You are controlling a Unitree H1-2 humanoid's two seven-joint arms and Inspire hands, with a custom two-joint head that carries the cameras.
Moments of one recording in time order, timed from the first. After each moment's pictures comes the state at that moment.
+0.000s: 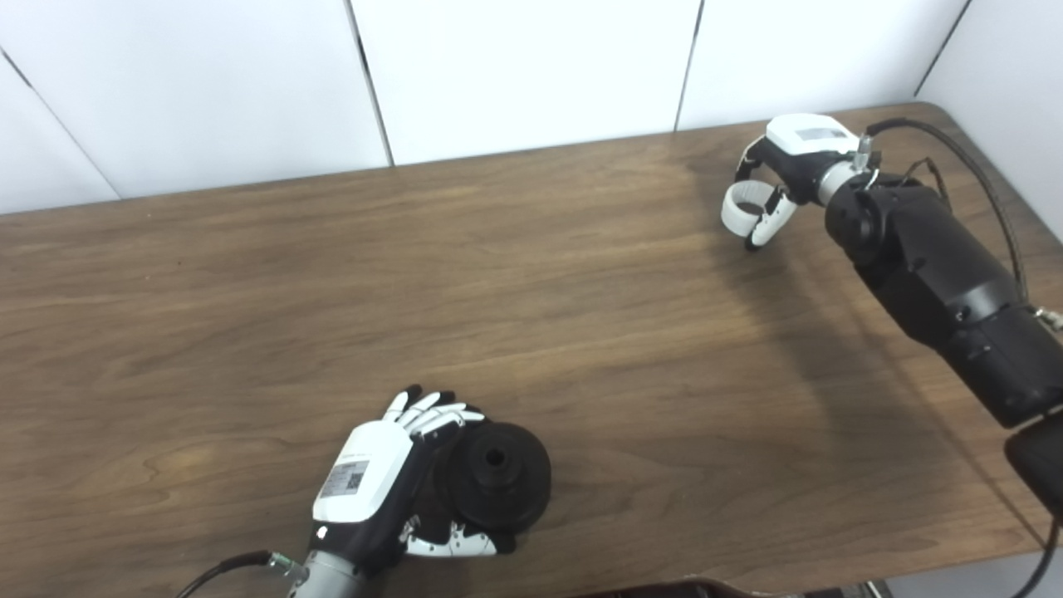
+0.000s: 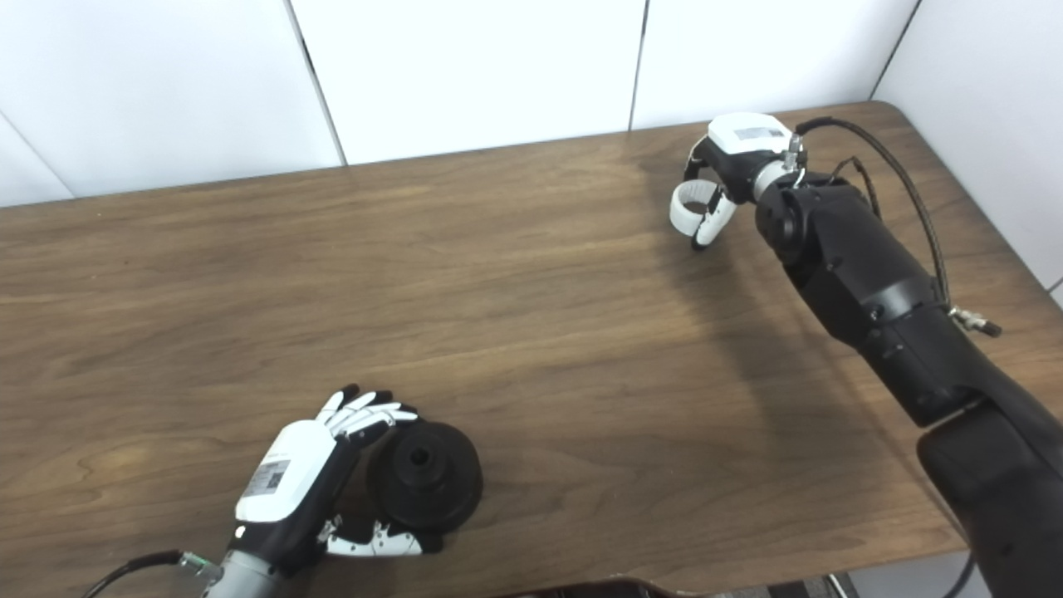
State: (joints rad) left arm 0.24 0.25 -0.38 -0.40 0.82 -0.01 -0.18; right arm -0.54 -0.64 0.34 0.26 -0.85 0.32 0.37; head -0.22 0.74
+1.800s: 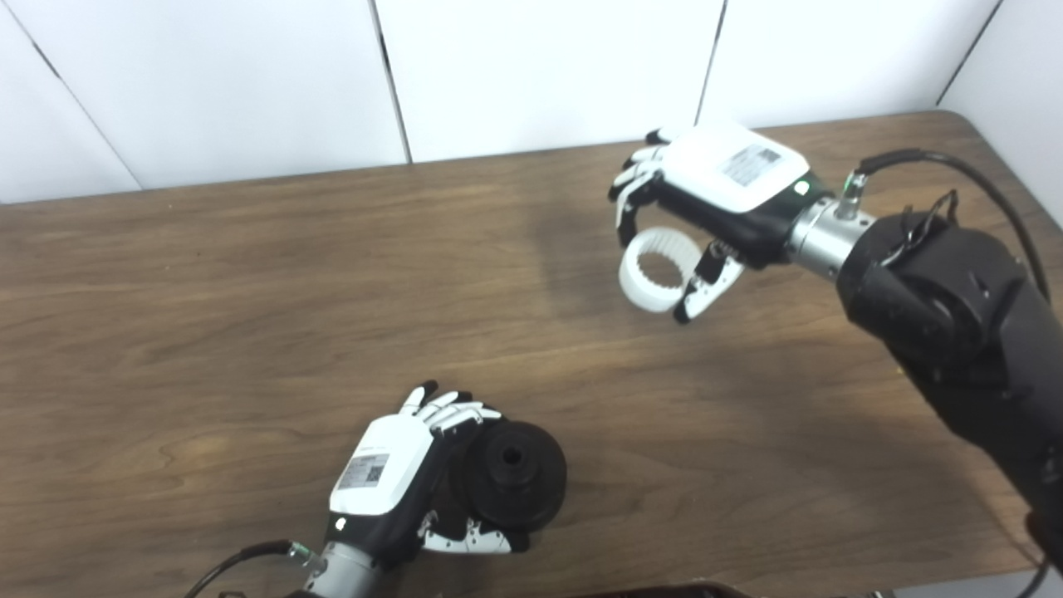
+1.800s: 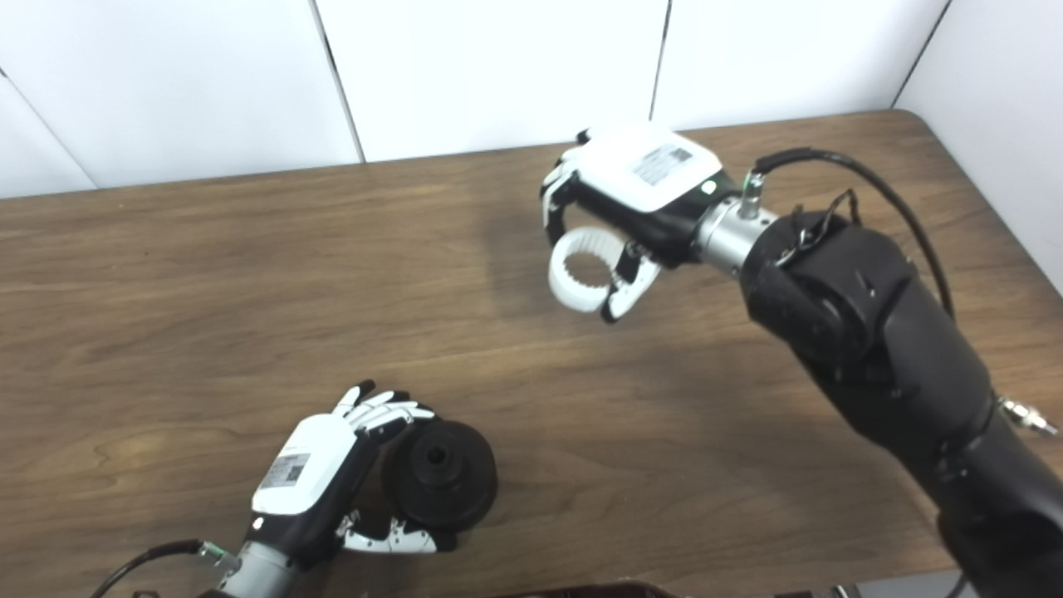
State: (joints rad) left arm 0.23 0.23 -0.40 -0.43 0.88 0.03 -0.21; right arm -0.39 -0.58 0.28 -0.67 -0.85 0.23 0.79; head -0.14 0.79
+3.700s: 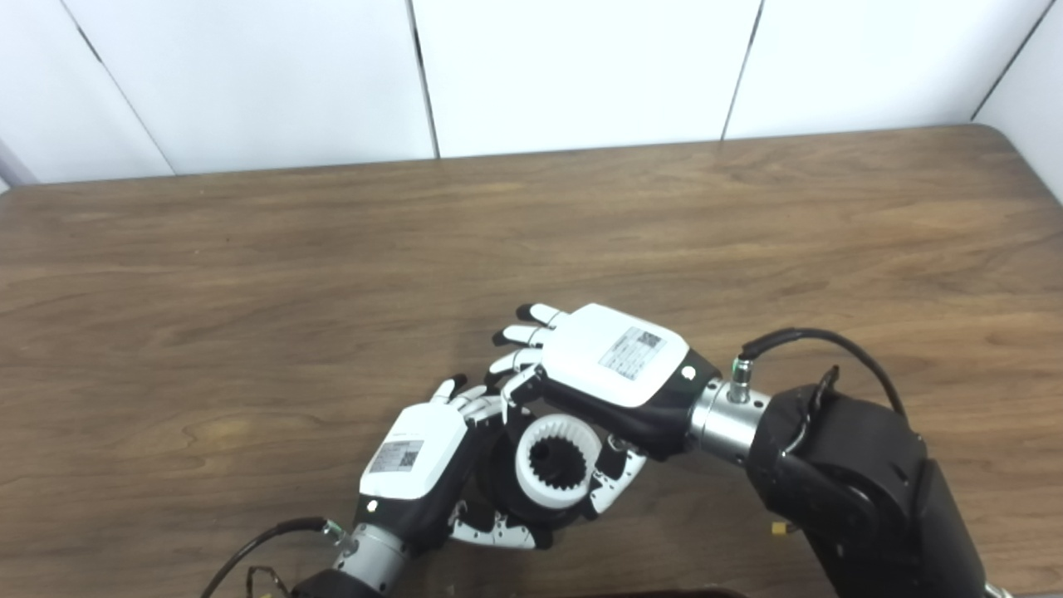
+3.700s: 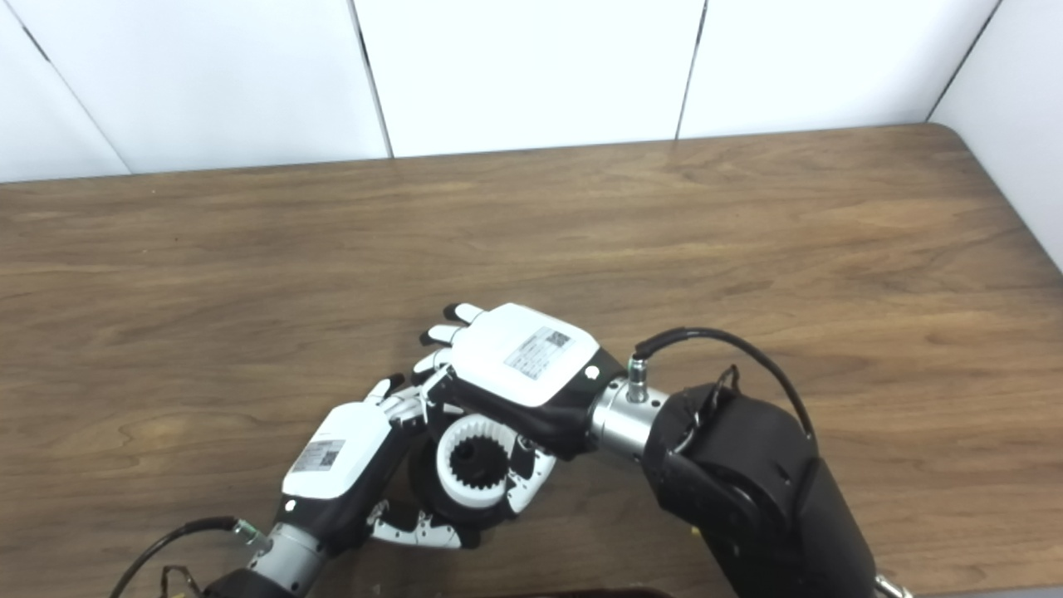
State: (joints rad) left arm 0.23 0.18 -0.41 -0.46 0.95 0.07 -0.30; right arm -0.15 -0.22 0.39 -0.78 -0.95 0.04 0.98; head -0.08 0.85
